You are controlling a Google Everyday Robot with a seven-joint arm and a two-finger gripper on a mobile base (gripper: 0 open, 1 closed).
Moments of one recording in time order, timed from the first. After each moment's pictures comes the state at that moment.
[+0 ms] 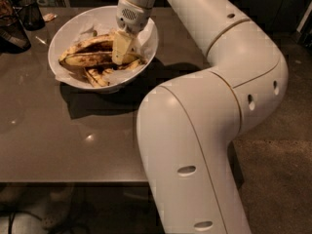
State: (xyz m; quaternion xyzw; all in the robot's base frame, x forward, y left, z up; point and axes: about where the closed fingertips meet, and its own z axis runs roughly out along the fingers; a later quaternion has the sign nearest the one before) arm 0.671 0.080 0.894 -0.59 0.78 0.17 0.09
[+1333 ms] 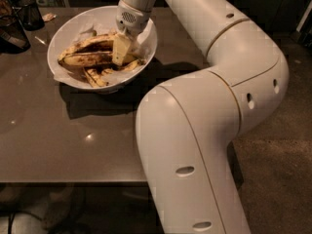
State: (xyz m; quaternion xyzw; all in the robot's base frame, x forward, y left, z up) arm 0.678 0.085 0.890 -0.59 0.78 0.17 0.10
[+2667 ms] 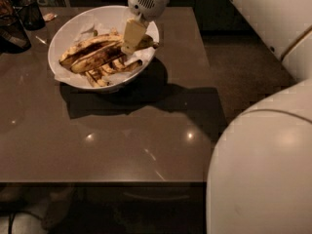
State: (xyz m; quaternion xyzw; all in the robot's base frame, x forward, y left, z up) arm 0.625 0.042 0.962 -0.61 0.76 0.11 0.20
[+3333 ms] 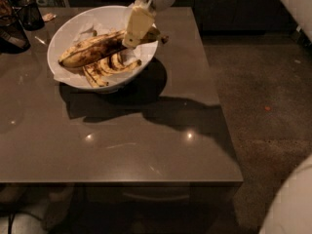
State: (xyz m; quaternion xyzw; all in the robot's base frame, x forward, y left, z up) arm 0.577 0.036 1.005 -0.62 0.74 0.14 0.23
